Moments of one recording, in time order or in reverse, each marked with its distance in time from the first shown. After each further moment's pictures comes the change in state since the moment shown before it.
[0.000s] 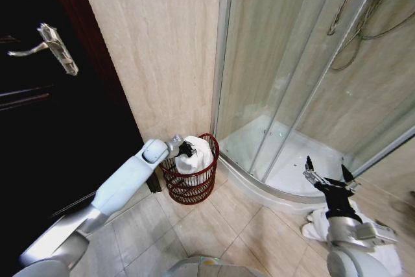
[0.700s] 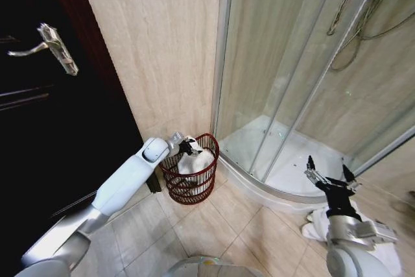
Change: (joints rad) left arm 0.033 0.048 -0.052 -0.080 -0.010 0.055 0.026; right arm 0.015 0.004 -0.005 -0.004 -0.001 -0.003 0.011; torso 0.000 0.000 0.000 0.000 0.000
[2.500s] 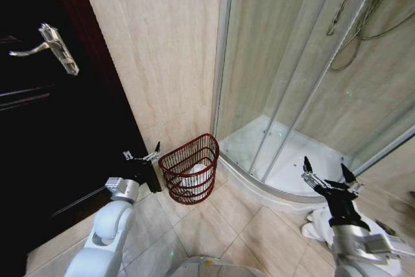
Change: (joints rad) left arm 0.898 -0.284 -0.683 -0.581 -0.146 -0.502 -0.616; right arm -0.126 0.031 -0.020 0.138 -0.016 -0.007 -0.049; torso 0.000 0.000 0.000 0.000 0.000
